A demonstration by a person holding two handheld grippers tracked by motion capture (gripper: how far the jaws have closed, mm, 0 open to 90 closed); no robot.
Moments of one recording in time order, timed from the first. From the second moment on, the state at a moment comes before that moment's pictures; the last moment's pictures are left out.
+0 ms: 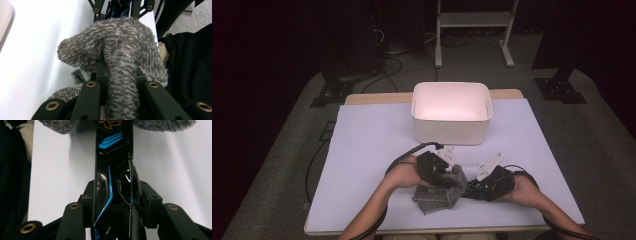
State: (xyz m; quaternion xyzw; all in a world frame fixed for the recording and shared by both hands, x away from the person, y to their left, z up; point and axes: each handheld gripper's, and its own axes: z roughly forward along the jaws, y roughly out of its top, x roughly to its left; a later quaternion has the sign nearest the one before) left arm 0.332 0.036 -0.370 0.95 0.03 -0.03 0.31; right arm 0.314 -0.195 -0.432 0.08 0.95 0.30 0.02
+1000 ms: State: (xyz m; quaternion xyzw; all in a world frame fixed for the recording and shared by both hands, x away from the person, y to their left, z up) left arm 0.335 0.118 -0.389 0.93 0.10 -0.03 0.34; right arm 0.339 -0.119 -0.433 0.03 0.95 0.31 -0.01
